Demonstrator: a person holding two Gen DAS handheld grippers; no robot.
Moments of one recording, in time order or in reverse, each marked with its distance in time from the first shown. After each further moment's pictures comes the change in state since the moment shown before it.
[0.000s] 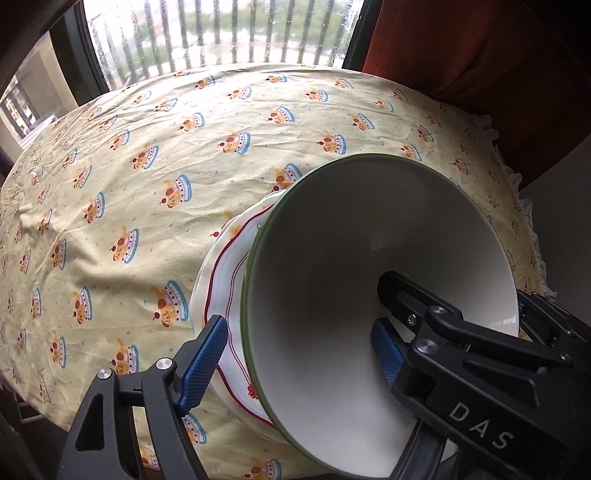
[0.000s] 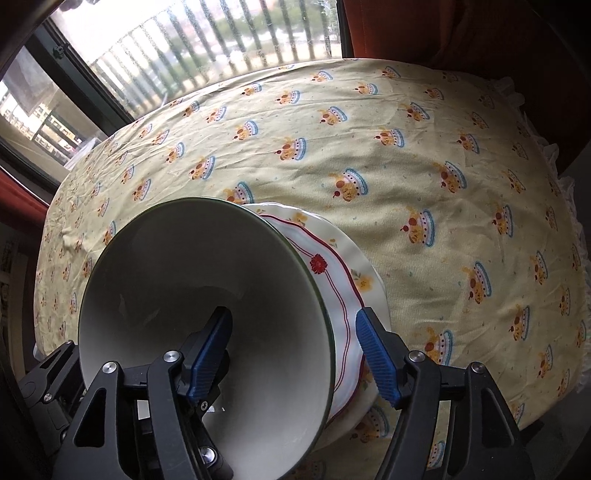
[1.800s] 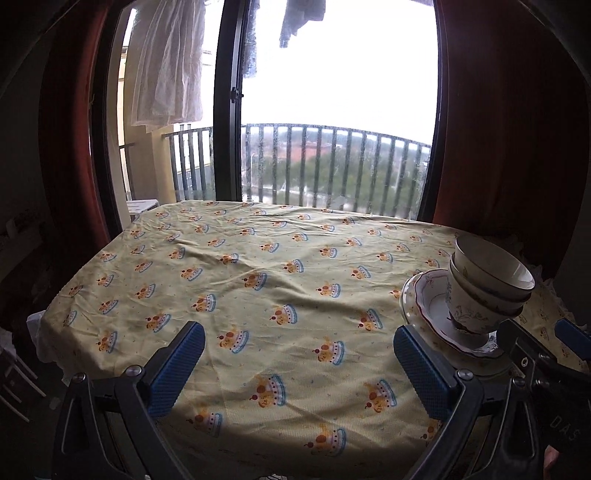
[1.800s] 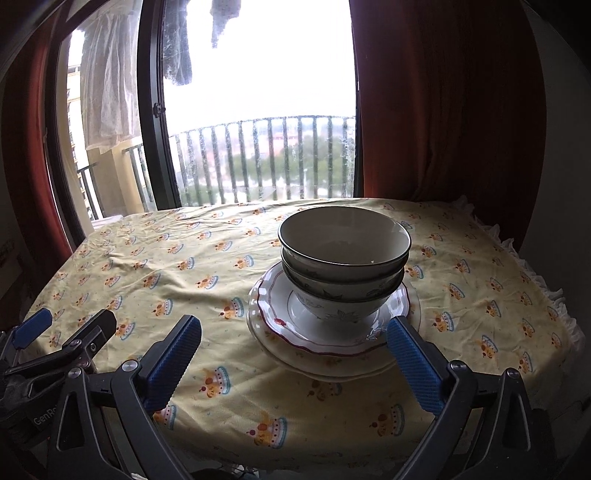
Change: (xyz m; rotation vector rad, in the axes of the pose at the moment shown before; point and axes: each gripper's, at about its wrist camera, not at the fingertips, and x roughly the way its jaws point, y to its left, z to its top) left arm -0.122 0.144 -0.187 -0.112 -0.728 0.206; right arm -0.089 0.112 -0.191 -0.077 -0.670 -0.066
